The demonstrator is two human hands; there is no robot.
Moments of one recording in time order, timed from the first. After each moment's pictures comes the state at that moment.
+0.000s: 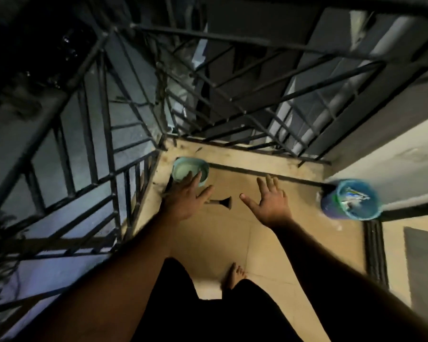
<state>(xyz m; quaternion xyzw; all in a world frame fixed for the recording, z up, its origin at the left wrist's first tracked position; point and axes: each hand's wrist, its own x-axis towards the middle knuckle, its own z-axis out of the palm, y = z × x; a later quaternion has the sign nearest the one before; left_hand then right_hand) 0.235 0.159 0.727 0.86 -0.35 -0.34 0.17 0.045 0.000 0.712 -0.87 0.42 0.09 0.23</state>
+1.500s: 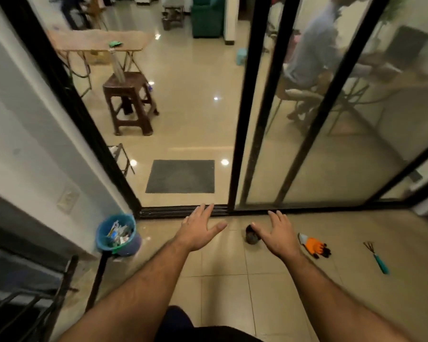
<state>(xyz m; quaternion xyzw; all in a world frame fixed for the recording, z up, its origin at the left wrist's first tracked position) -0.254 0.023 0.818 0.17 -0.94 -0.27 -0.13 -0.362 0.252 0.800 -0.14 0.96 -0.22 0.15</state>
